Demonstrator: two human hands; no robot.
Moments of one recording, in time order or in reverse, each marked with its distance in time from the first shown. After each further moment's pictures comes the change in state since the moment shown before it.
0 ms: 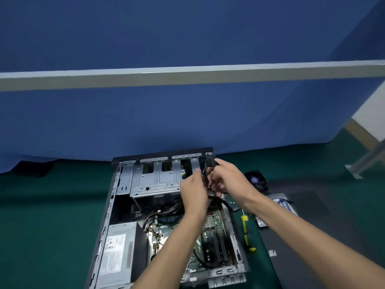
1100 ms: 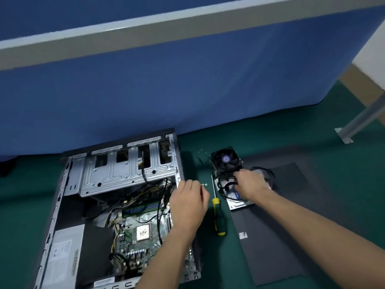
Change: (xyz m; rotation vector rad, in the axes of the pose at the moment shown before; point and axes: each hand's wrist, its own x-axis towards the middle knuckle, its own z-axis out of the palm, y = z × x) left_hand -0.004 -0.101 0.070 1.398 -0.007 0.894; right_hand 0.048 0.171 -0.185 -1.342 -0.005 0.226
